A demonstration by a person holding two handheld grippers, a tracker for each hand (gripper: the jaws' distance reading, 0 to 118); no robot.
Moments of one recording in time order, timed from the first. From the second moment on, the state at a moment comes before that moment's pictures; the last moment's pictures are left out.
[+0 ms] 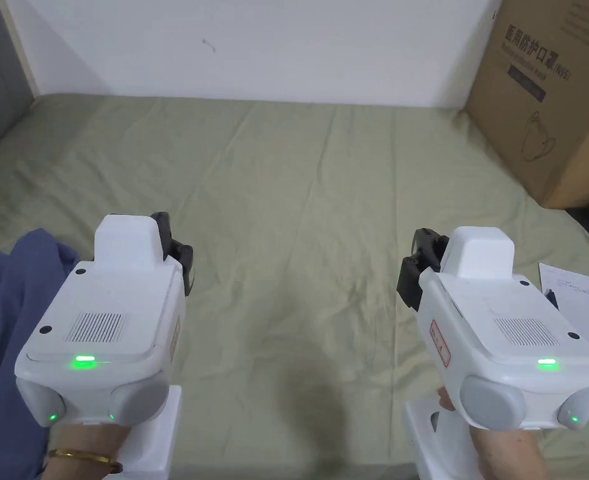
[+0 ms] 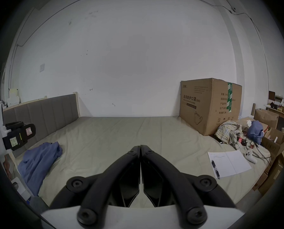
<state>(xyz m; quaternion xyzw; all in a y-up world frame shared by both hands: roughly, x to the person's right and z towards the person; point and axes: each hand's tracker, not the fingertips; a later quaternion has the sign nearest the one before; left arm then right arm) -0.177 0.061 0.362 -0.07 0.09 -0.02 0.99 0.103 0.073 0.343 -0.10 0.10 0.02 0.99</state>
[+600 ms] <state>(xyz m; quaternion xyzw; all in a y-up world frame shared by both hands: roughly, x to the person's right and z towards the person) -0.175 0.066 0.363 -0.07 0.09 -0.02 0.99 0.104 0.079 0.346 -0.10 0.11 0.02 0.99</state>
